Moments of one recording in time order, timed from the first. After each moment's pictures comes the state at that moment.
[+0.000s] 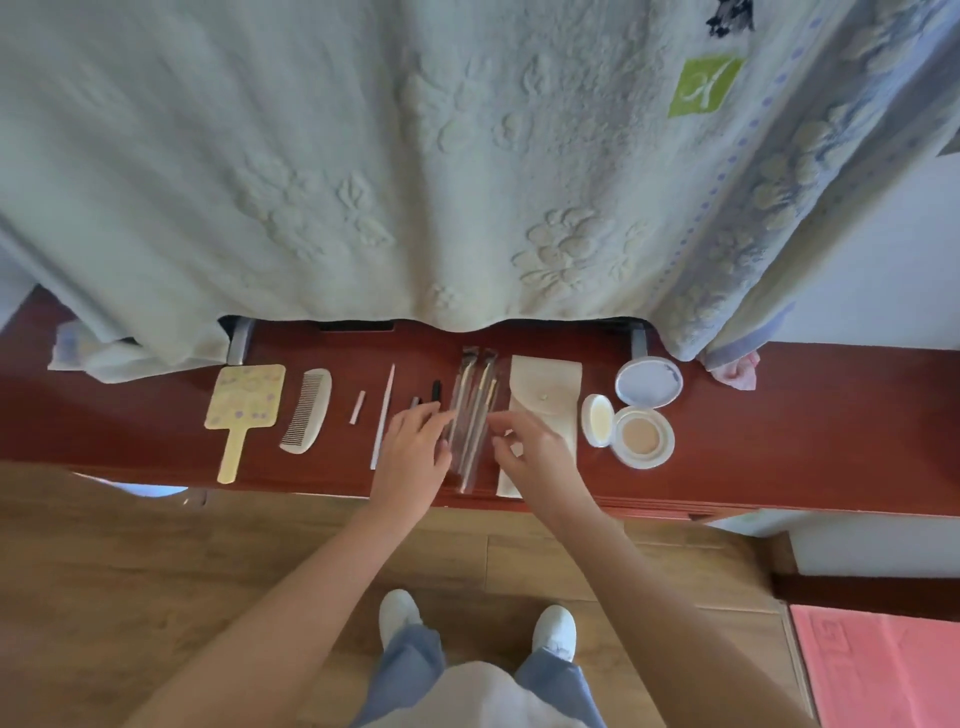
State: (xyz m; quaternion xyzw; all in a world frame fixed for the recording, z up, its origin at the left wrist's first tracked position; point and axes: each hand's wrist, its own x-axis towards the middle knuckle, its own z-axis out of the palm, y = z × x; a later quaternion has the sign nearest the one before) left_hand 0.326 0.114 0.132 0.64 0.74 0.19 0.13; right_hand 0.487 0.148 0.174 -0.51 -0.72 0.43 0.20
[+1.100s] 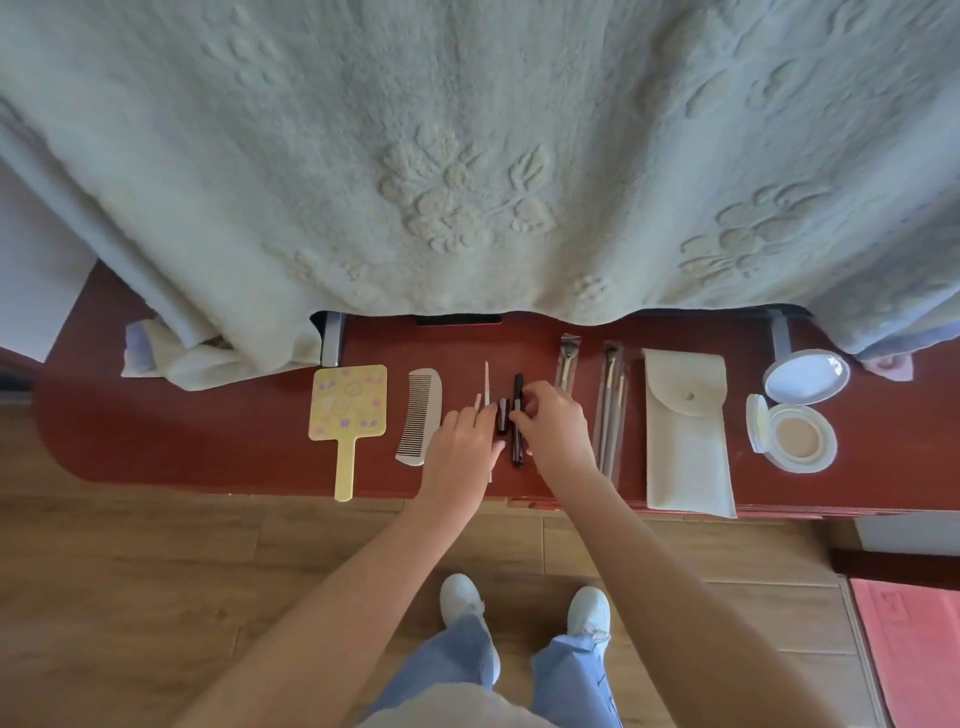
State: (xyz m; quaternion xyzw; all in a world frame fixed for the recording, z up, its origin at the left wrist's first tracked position) left_hand 0.211 0.122 0.100 0.70 0.70 0.07 0.07; right_hand 0.326 0.177 0.117 -0.65 -0.67 0.35 0.12
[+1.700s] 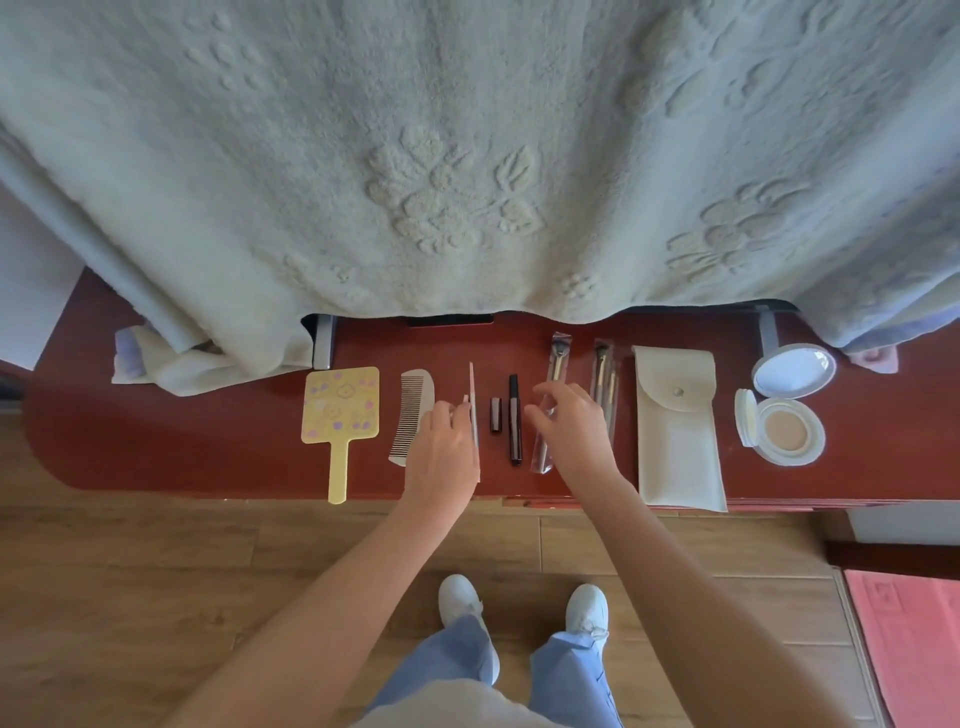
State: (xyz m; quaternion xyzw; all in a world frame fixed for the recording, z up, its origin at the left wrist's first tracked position) left_hand 0.208 0.114 0.113 0.66 0.74 0.09 0.12; right_hand 0.351 0.174 0.122 -0.65 -0.66 0.34 0.18
